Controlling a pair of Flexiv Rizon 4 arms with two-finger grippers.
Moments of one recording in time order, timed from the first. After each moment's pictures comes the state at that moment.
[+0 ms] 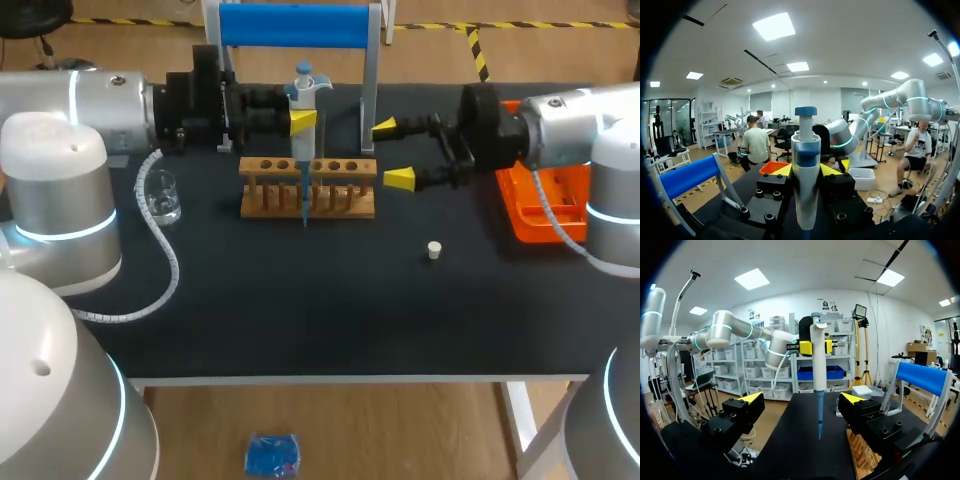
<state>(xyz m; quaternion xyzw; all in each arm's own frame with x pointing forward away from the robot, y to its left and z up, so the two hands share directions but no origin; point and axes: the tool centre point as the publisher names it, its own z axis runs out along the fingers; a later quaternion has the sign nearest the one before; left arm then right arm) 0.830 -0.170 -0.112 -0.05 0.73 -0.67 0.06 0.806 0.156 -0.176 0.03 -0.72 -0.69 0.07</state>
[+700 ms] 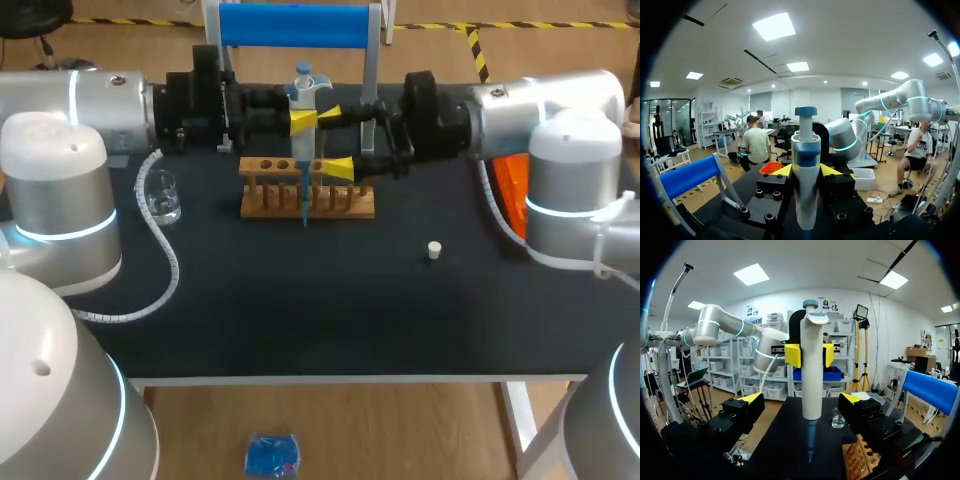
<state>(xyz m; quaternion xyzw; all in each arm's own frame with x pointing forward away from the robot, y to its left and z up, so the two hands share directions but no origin) 0.830 -0.170 -0.112 -0.05 0.73 -0.67 0.06 0.818 0.230 -0.166 0.03 -0.73 -0.68 0.04</state>
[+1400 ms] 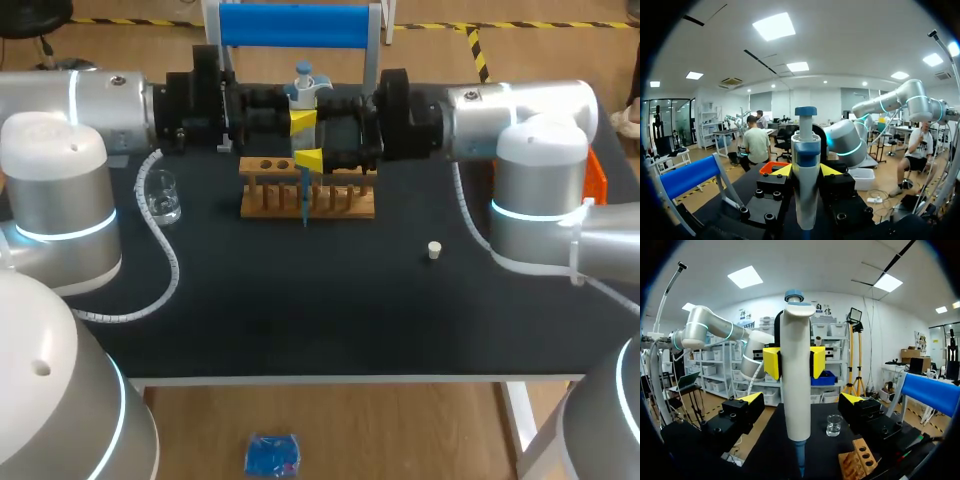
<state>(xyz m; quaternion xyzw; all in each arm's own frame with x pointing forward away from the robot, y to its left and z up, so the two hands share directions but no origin) 0.830 -0.170 -0.112 -0.05 0.73 -0.67 0.06 0.833 0.262 -0.161 0.01 -0.71 -0.70 0.02</state>
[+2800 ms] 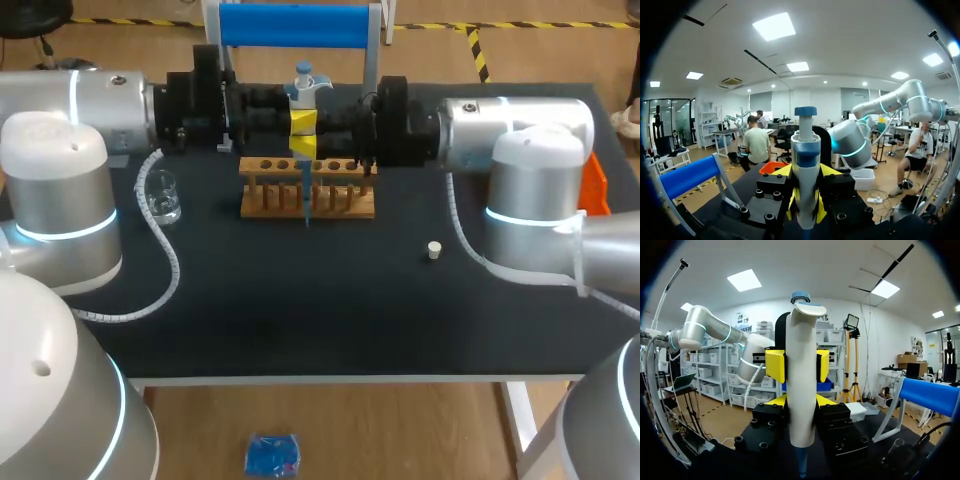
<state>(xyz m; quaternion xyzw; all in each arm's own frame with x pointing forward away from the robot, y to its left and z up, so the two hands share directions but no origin) 0.830 -0.170 -0.112 -0.05 0.73 -0.67 0.06 0.828 0.267 -0.158 0.00 -0.70 -0.72 0.01</state>
